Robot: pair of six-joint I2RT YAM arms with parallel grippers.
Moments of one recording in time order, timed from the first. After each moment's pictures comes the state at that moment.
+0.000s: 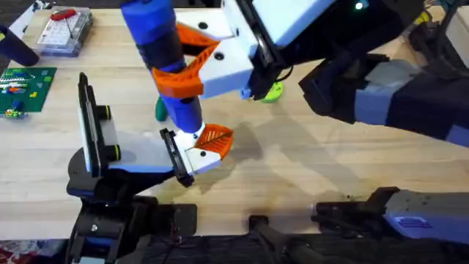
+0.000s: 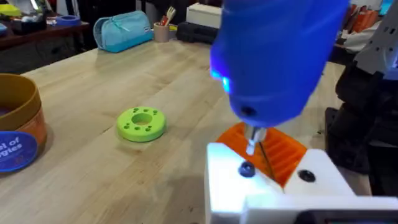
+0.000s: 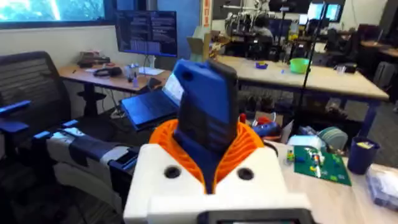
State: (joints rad) left arm -0.10 0.00 0.01 -0.09 1.03 -0.03; right arm 0.71 1.49 0.91 1.05 -1.16 0.37
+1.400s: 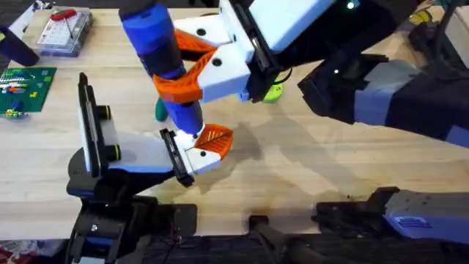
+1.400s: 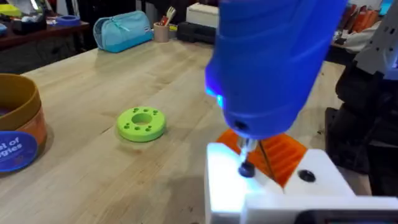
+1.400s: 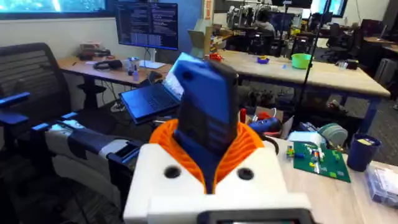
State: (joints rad) left arm -0.10 0.00 0.01 -0.09 1.03 -0.03; right arm 0.71 1.49 0.91 1.00 -1.17 0.31
